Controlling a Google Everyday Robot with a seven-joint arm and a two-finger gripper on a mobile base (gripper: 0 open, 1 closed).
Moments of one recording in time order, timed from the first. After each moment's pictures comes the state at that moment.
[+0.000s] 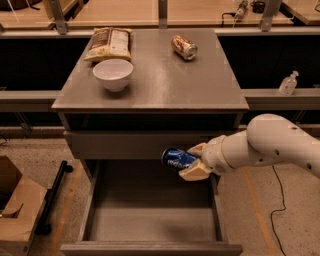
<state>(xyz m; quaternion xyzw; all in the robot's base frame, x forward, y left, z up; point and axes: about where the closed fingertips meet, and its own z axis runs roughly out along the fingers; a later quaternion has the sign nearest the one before) 0.516 -0.093 0.708 -0.53 0.76 0.17 0.32</state>
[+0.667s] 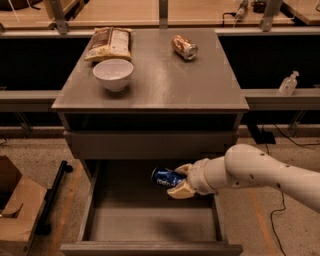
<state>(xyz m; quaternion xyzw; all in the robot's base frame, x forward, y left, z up) 0.510 -0.061 0.621 -0.54 0.75 0.19 0.32</state>
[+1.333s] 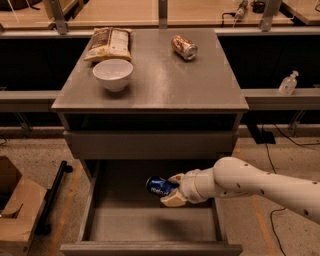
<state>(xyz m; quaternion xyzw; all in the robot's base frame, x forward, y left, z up) 0.511 -0.039 0.563 -0.53 0.76 0.21 0.32</state>
